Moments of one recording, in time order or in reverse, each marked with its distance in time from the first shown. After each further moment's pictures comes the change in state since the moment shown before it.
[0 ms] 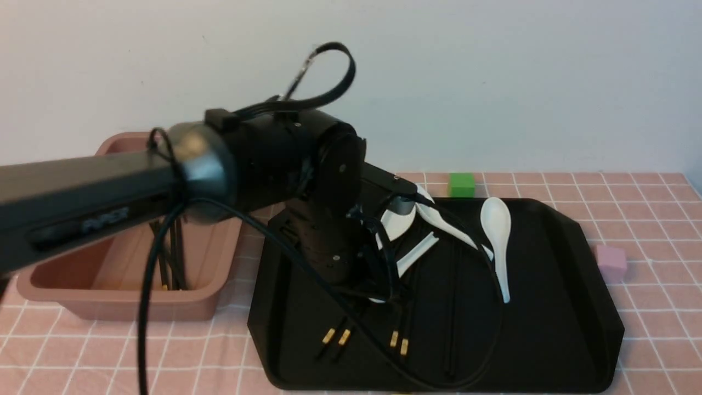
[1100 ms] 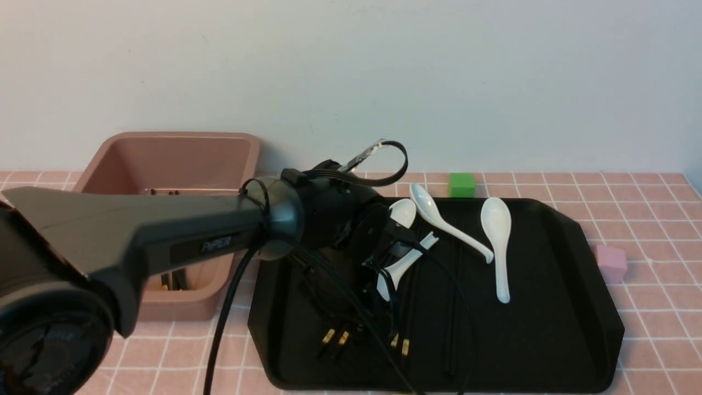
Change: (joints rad) right arm 0.000 0.000 0.000 0.000 0.000 0.000; left arm 0.000 0.200 -0.021 0.167 -0.090 -0.077
